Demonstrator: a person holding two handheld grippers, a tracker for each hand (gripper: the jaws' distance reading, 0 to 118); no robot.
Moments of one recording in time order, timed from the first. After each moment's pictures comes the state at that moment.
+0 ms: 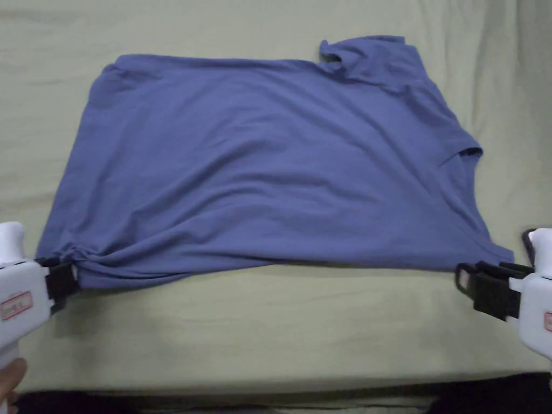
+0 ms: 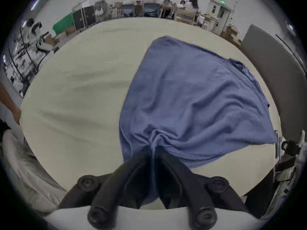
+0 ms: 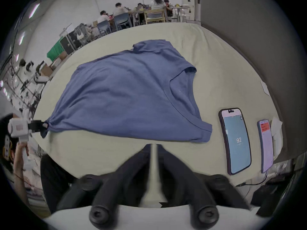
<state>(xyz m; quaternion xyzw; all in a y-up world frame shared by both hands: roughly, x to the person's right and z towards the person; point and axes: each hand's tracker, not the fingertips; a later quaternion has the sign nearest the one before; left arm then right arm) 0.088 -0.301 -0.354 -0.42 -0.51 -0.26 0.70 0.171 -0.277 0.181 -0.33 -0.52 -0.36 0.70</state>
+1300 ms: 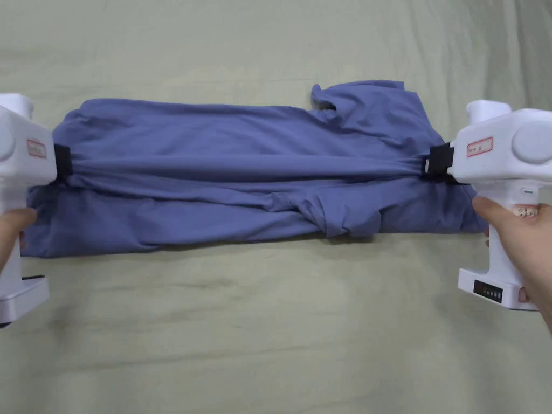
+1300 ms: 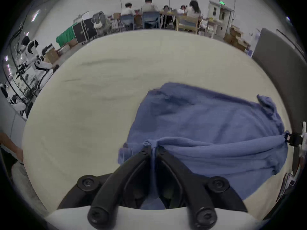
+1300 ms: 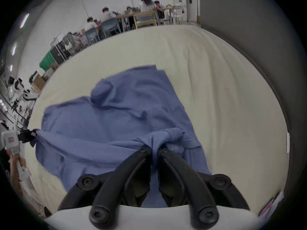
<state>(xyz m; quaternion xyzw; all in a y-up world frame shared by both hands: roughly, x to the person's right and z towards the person) 0.363 -0.338 -0.419 -0.39 -0.47 -0.30 0.73 0.478 -0.327 0.128 -0.34 -0.54 -0.35 0.69</state>
